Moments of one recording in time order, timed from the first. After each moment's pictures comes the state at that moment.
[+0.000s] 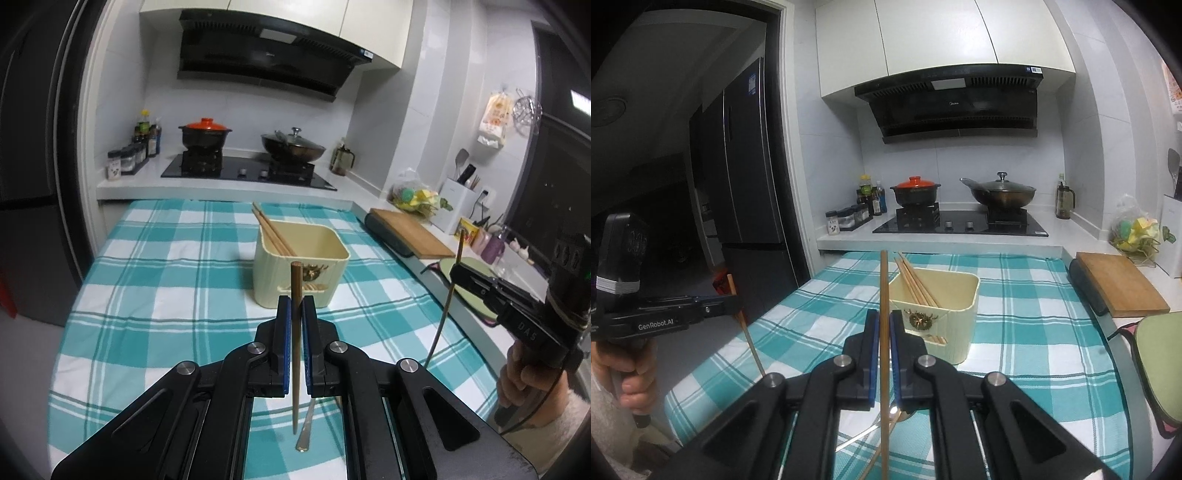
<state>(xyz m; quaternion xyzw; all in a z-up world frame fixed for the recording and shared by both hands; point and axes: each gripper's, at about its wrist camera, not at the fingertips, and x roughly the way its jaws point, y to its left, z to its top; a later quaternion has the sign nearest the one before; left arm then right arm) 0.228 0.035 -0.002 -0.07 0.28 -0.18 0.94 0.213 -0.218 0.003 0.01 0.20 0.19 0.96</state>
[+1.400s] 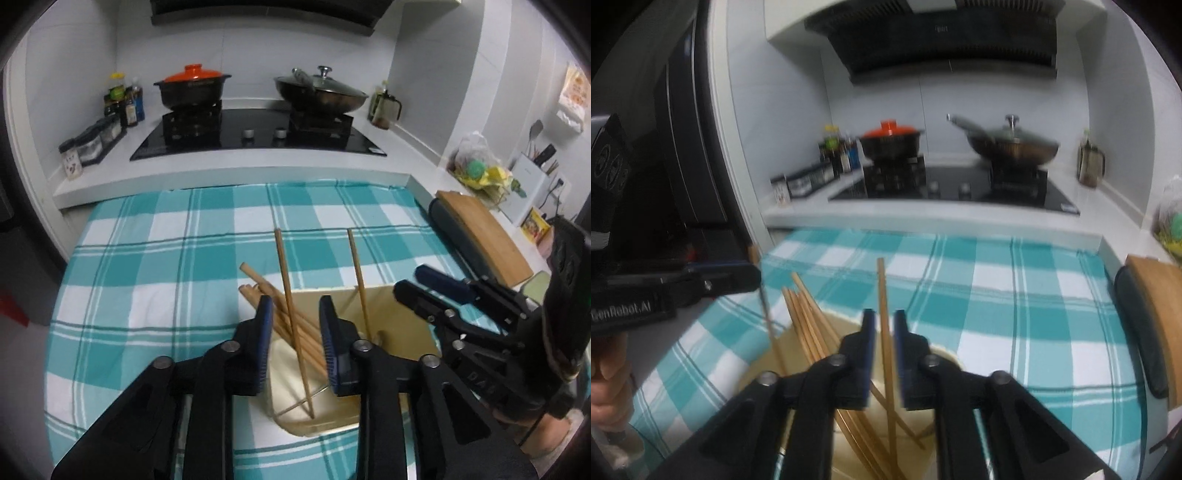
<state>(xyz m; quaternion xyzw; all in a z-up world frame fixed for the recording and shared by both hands) 0.518 -0.054 -0.032 -0.02 0.40 -0.12 0.91 0.518 -0.213 -0.050 0.01 0.31 0.19 0.93</state>
